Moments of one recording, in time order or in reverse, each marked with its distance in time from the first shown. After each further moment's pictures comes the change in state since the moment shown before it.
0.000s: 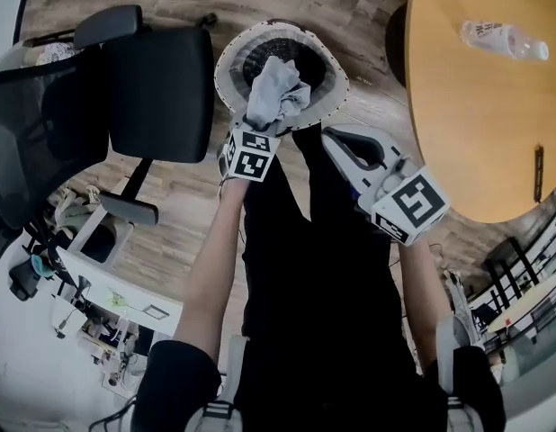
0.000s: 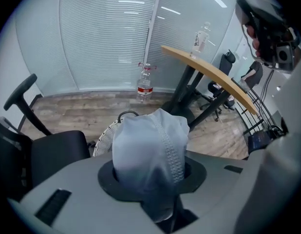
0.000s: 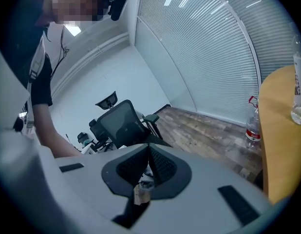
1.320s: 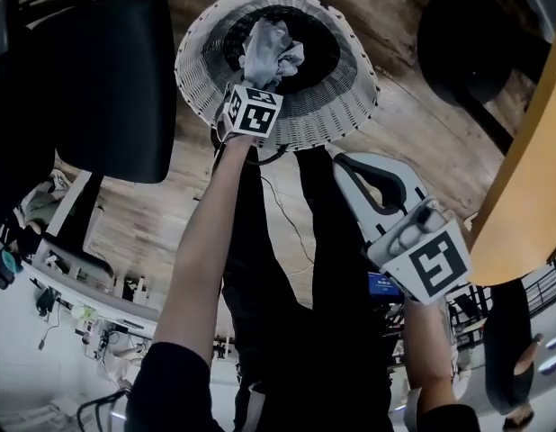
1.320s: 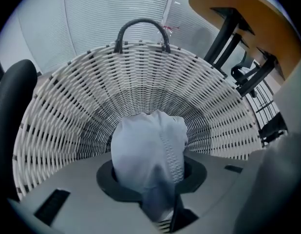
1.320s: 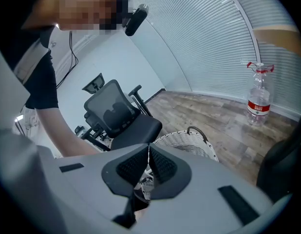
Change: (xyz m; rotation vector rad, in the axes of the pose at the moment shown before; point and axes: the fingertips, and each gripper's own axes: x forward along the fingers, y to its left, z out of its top) left arm 0.280 0.073 -0.125 -0.100 0.142 0.069; right arm 0.093 -0.104 -0.148 0.121 0.106 -0.036
